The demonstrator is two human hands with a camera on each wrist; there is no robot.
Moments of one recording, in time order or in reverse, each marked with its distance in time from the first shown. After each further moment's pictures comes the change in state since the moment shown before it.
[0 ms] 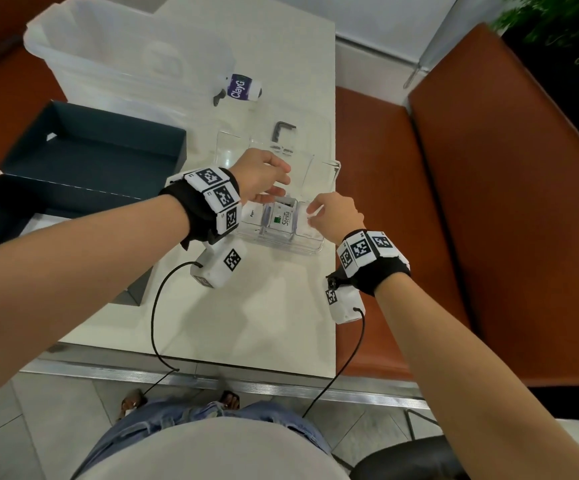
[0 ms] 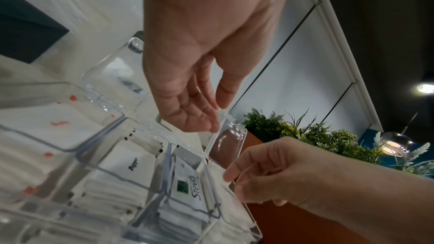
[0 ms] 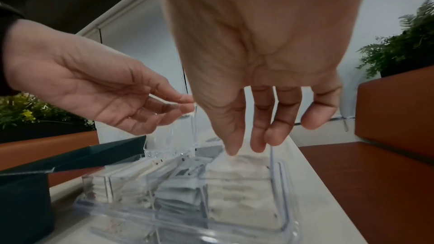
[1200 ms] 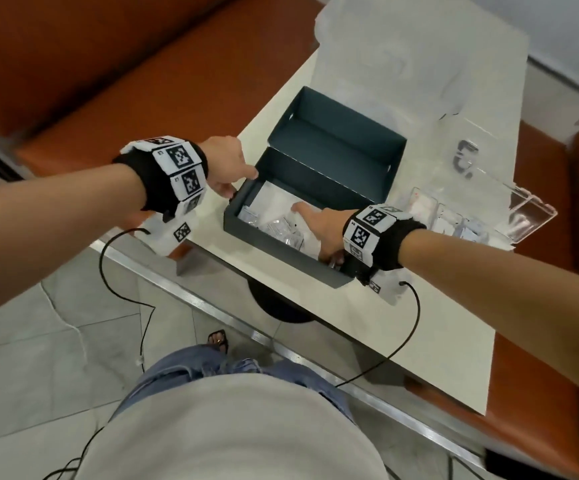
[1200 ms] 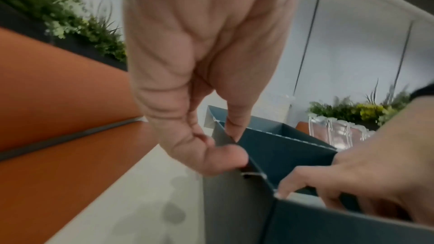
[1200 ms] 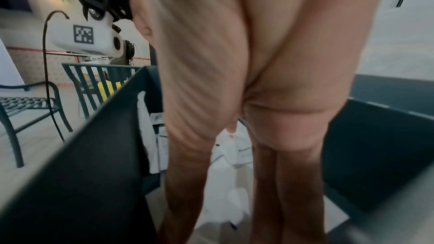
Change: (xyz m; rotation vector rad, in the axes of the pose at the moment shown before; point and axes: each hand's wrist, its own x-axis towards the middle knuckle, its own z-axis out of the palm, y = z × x) left_hand -0.108 -0.130 -0.328 0.659 0.212 -0.333; right_hand -0.054 -0.269 0.136 -0.644 -0.674 -0.601
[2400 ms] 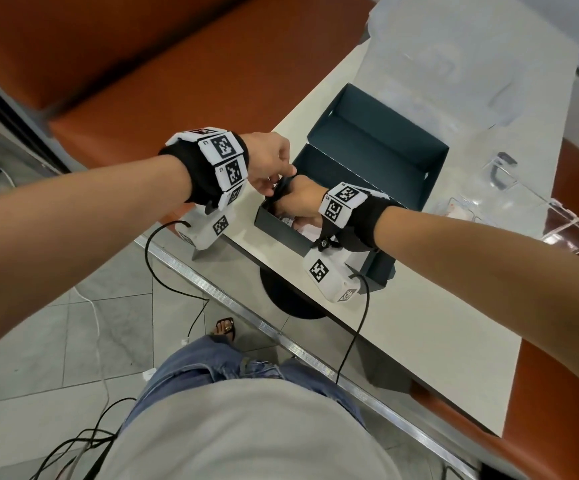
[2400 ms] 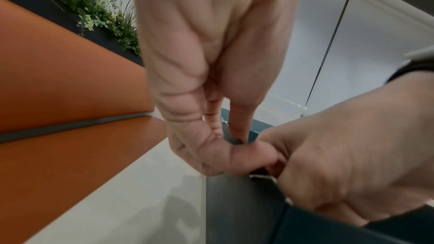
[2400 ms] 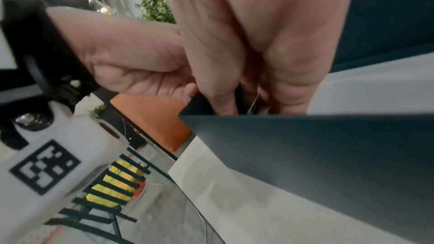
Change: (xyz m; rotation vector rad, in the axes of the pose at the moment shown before) left_hand -0.005 -0.006 -0.002 -0.241 -0.115 0.075; right_hand 0.059 -0.076 -0.029 0.812 0.066 0.061
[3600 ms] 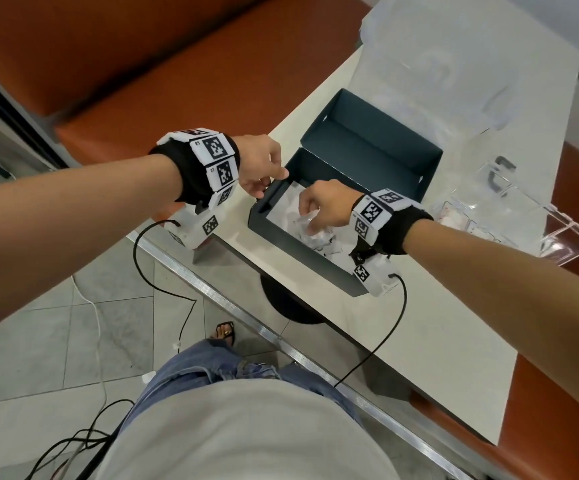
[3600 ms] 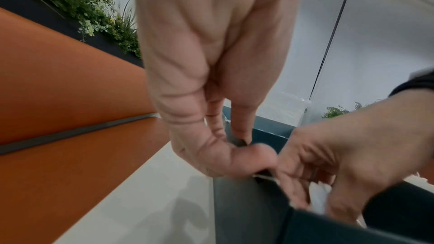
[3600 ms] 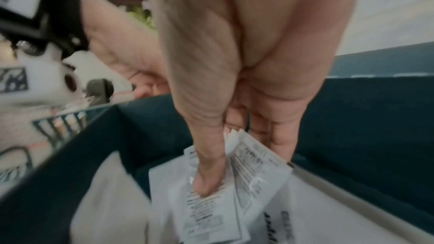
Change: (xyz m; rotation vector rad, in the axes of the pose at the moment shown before) left_hand -0.004 0.003 -0.001 -0.008 0.012 -0.057; right_hand -0.019 0.037 -0.049 -0.719 0.044 -0.344
